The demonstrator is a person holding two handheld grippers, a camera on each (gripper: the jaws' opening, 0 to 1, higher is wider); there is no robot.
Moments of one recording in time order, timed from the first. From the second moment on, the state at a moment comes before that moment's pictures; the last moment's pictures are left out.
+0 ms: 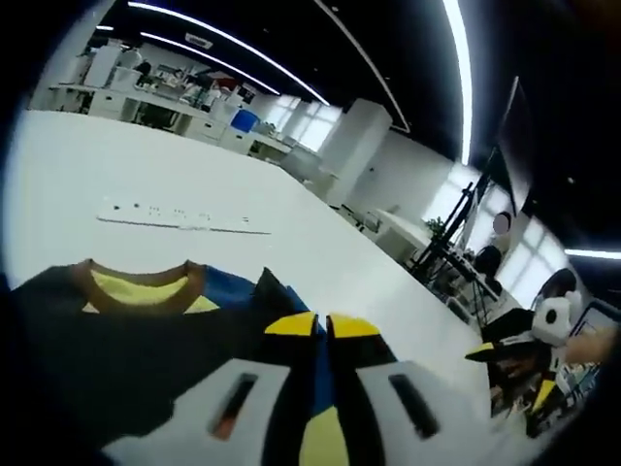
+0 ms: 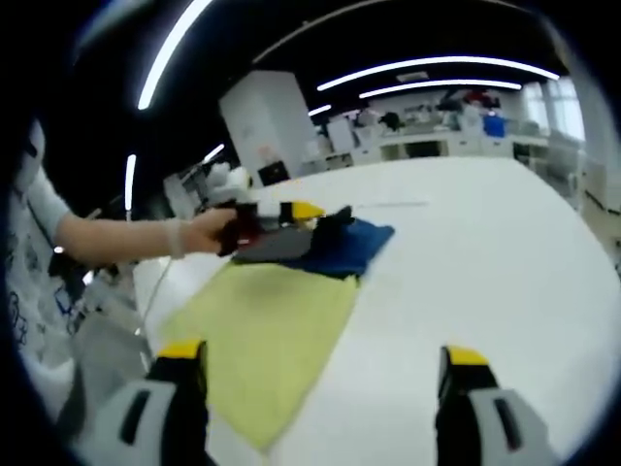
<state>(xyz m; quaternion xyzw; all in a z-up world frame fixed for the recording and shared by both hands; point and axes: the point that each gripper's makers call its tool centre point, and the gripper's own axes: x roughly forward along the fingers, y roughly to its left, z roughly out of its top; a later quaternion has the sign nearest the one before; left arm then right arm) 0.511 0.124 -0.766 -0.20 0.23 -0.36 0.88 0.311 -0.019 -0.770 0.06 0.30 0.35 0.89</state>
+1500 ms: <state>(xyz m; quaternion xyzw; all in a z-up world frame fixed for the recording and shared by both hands) 0.436 0.255 -0.746 -0.13 0.20 -0.34 0.91 0.325 0.018 -0.762 0.03 0.29 0.38 0.88</state>
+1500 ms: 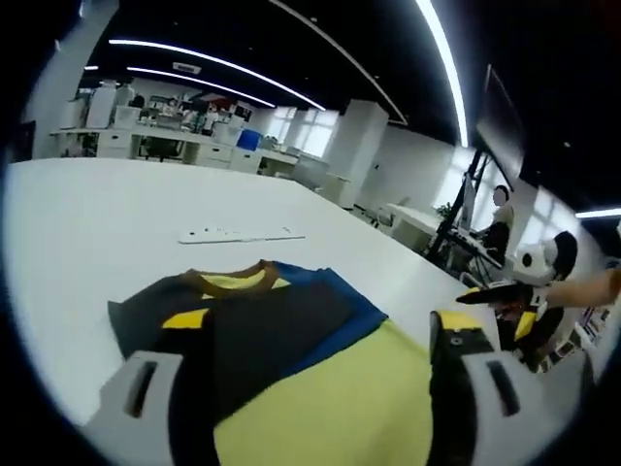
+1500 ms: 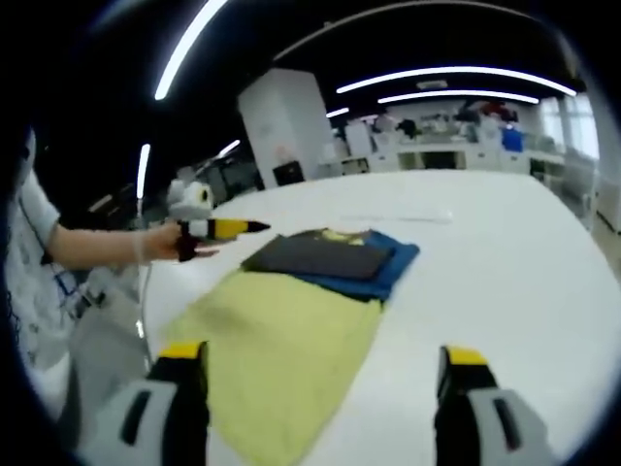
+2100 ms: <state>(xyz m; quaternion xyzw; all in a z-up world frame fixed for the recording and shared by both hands) 0.355 0.332 -0.769 -0.14 0.24 -0.28 0.92 0.315 0.019 -0.771 0.03 0.30 0.37 0.88</state>
